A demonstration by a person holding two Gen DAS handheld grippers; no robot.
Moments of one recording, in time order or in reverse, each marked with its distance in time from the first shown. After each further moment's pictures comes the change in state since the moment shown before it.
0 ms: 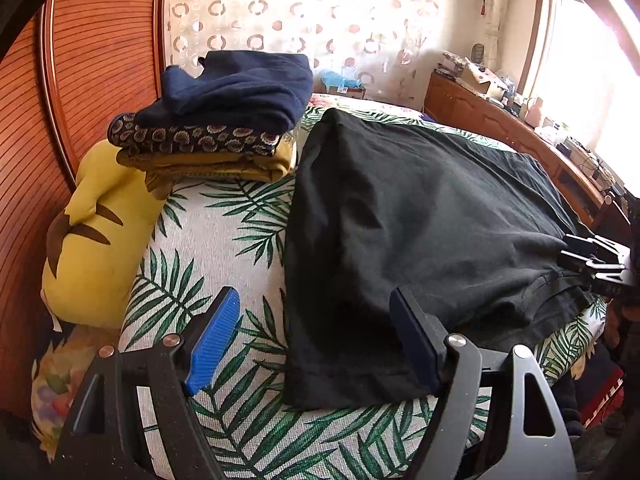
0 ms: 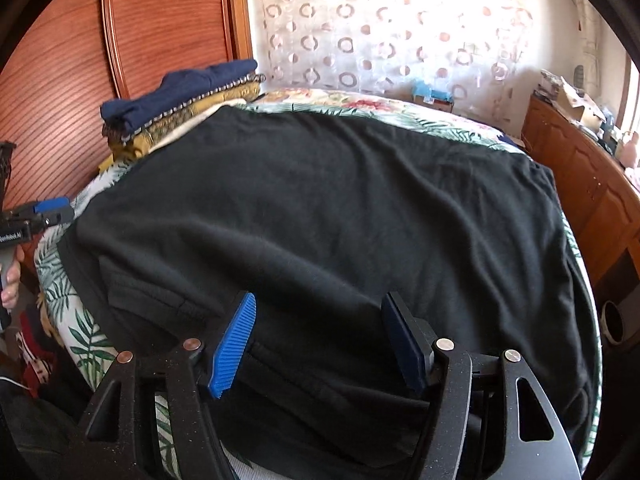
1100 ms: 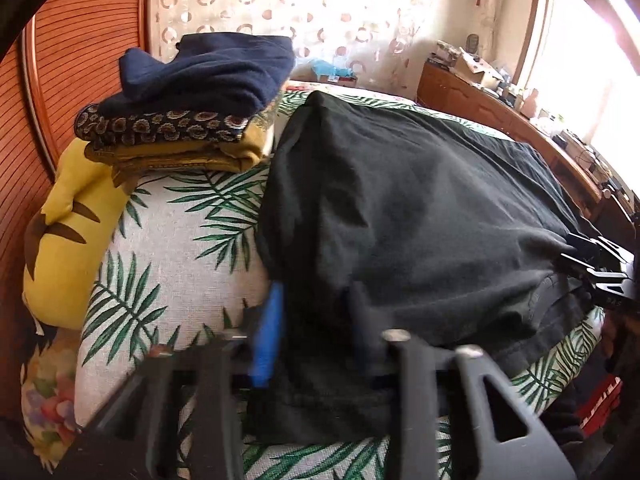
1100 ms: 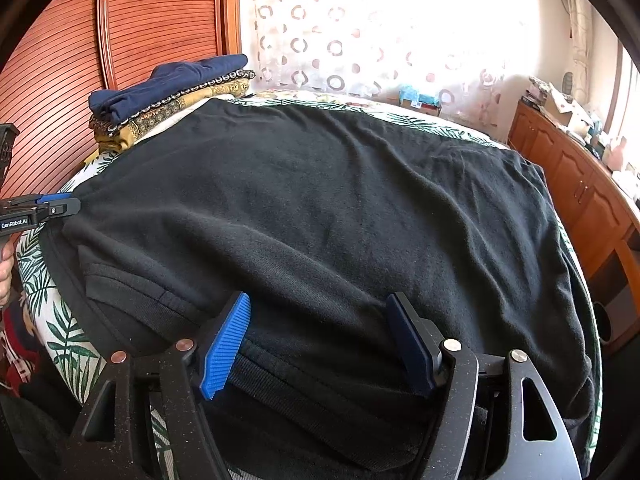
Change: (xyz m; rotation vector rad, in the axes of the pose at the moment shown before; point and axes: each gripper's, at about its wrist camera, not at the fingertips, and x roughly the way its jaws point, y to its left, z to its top) left arm 0.028 -0.014 0.004 0.012 0.043 -0.052; right arm -0.001 0.011 -0.013 -0.009 -0.022 -0.063
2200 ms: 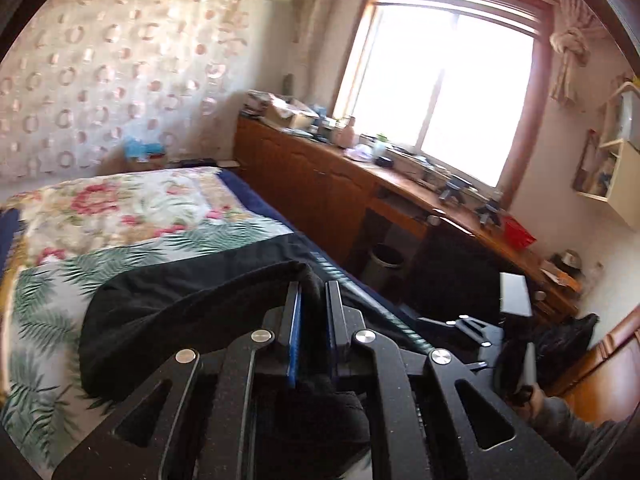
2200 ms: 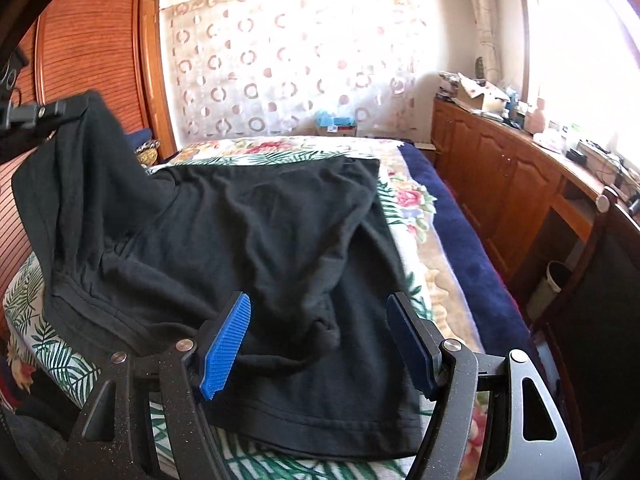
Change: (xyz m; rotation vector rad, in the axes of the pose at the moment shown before) left arm -0.034 -0.241 0.137 0.291 -0.200 -0.585; right arm -0.109 -0.100 -0.052 0.216 -0.140 -0.169
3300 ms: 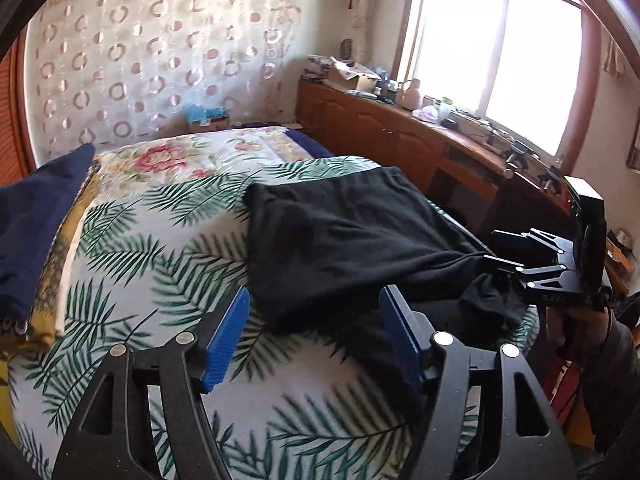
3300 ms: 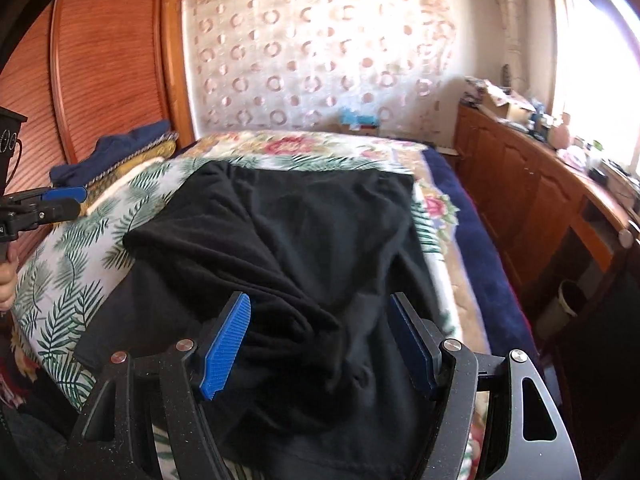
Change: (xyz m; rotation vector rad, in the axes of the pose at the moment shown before) left arm -0.024 0.070 -0.070 -0.029 0.112 0.274; right arm 0.036 0.030 0.028 -0.084 0.041 0.071
